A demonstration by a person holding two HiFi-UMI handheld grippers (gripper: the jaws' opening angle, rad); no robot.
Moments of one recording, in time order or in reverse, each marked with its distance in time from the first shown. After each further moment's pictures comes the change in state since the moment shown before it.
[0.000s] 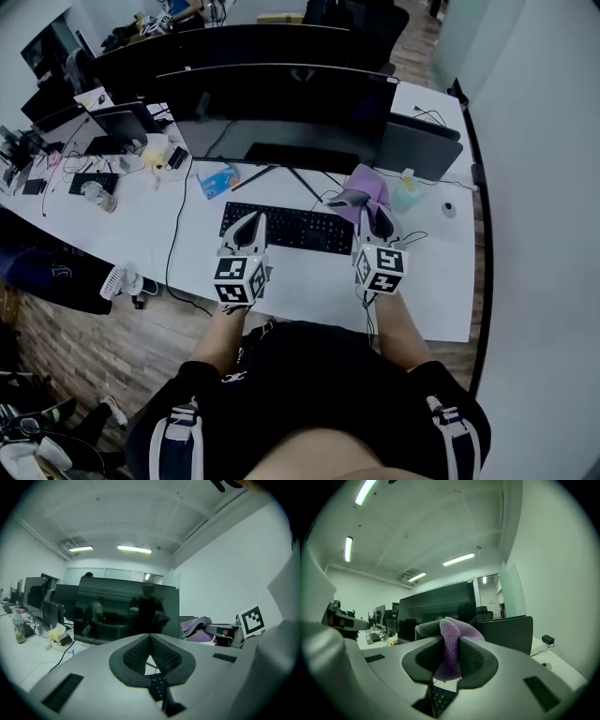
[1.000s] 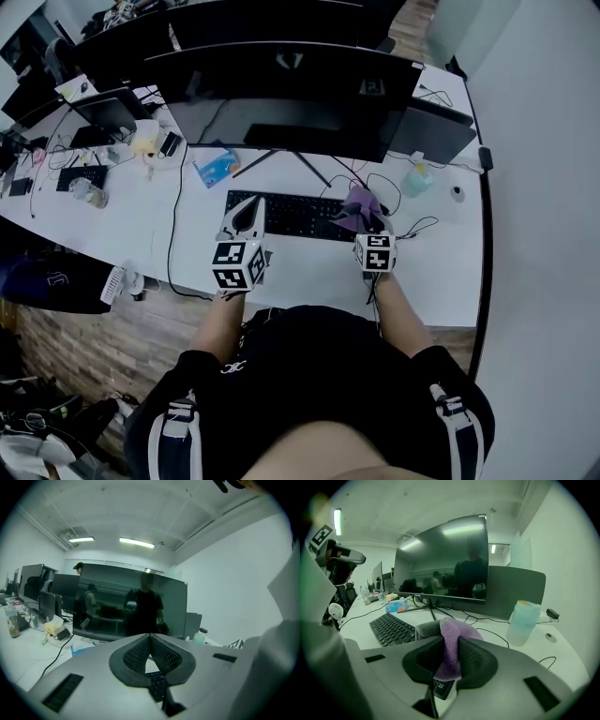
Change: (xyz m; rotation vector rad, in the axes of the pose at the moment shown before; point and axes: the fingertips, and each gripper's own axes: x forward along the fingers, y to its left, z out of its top) left arm 0.035 0.063 -0.020 -0.048 0.055 -0.048; right arm 0.061 0.001 -0.188 -0.106 0.440 -0.017
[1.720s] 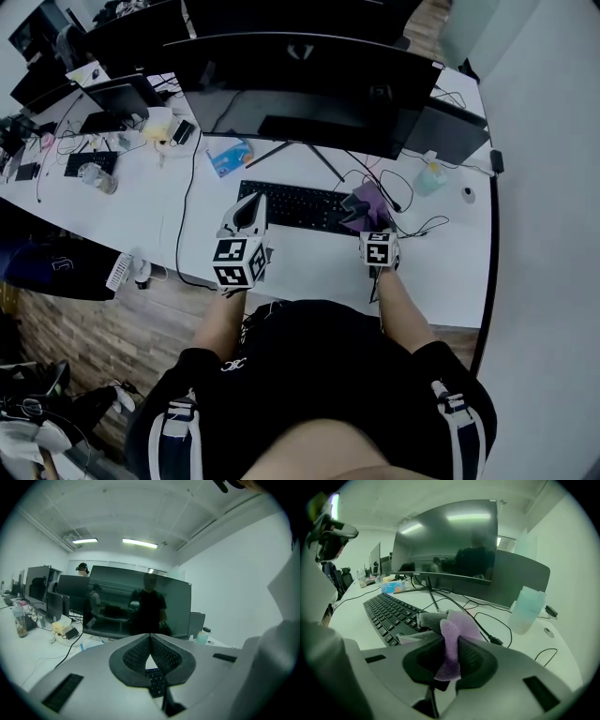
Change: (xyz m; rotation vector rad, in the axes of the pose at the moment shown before) left arm -0.028 0.026 -0.006 -0.010 0.006 0.043; right arm 0.024 0.011 -0.051 -0.057 0.138 -0.042
